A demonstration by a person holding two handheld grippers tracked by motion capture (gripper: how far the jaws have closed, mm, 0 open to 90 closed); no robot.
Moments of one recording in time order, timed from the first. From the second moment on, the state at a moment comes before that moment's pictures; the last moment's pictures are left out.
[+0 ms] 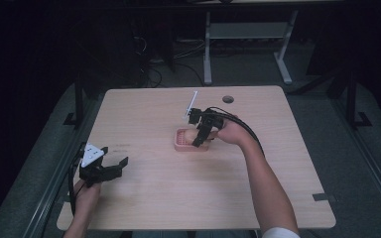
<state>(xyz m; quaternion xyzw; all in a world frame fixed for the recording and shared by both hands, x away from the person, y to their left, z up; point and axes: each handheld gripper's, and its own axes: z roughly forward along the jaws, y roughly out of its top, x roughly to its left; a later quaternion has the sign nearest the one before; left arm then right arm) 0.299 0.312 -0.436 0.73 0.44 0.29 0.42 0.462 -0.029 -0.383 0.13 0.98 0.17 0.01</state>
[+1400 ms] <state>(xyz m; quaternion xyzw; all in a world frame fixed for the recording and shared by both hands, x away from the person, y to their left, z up) 0.300 0.318 -0.435 0.73 0.46 0.29 0.43 0.498 -0.003 -0.413 0.14 0.98 0.12 -0.02</state>
